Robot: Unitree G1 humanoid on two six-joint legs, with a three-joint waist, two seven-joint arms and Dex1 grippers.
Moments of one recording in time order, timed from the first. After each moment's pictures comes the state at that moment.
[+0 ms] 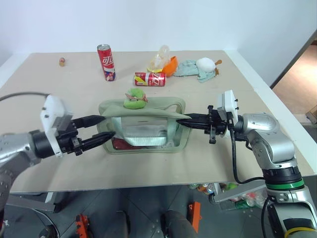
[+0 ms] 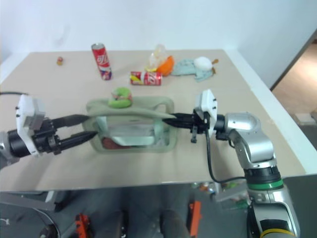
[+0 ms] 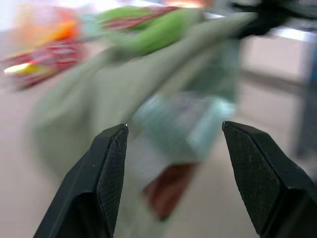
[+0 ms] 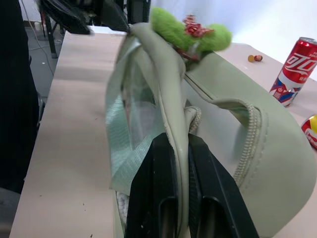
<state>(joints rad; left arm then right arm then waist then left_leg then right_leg) -0.07 0.77 0.46 -0.60 -0.80 0.76 -0.74 -0.58 -0.64 0.02 -0.06 0.49 0.29 1.19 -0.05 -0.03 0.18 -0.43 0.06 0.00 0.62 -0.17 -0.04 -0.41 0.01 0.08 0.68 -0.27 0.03</state>
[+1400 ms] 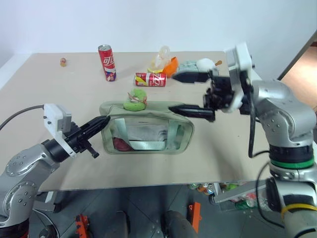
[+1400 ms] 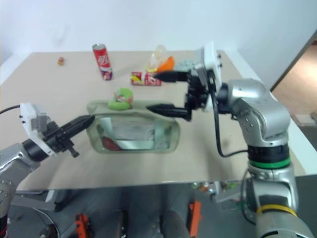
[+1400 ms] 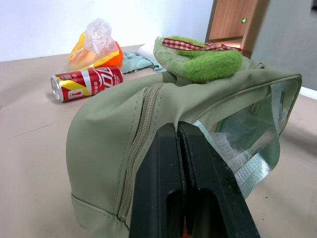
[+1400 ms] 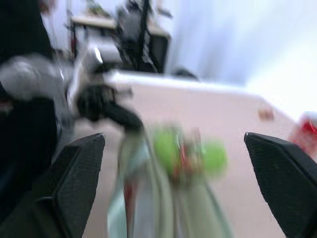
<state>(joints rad) -0.09 0.61 0.34 -0.56 -0.83 0.61 -0.59 -0.91 -0.56 0.05 -0.13 0.63 0.59 1.09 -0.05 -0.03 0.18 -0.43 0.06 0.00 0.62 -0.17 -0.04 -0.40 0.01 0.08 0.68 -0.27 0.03</state>
